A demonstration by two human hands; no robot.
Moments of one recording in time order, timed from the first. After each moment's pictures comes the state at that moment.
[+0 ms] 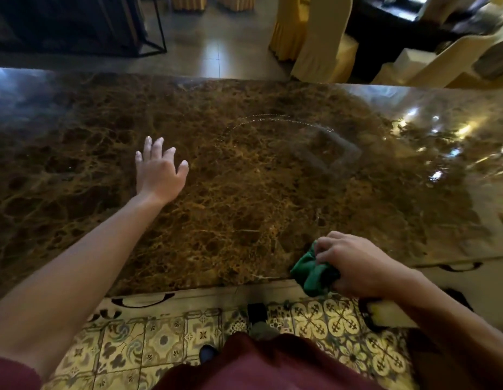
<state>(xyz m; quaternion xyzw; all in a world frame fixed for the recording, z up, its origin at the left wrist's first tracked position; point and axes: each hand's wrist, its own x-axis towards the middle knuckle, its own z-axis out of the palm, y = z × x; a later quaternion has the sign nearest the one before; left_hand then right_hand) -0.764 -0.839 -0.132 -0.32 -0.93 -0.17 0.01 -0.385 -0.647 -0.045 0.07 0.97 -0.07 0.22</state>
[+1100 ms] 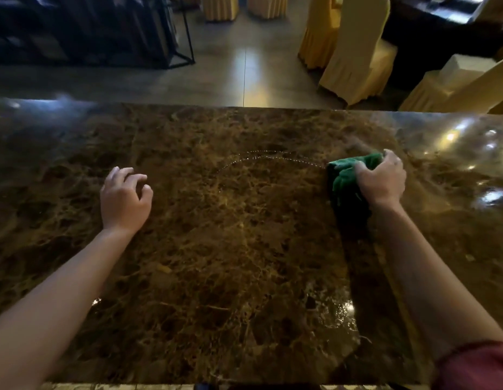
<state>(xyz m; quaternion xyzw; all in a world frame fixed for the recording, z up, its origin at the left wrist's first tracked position) -0.820 -0.807 -0.148 -0.21 -0.95 -0.22 0.10 -0.559 -0.361 -0.100 0.54 0.77 -0.29 -0.17</state>
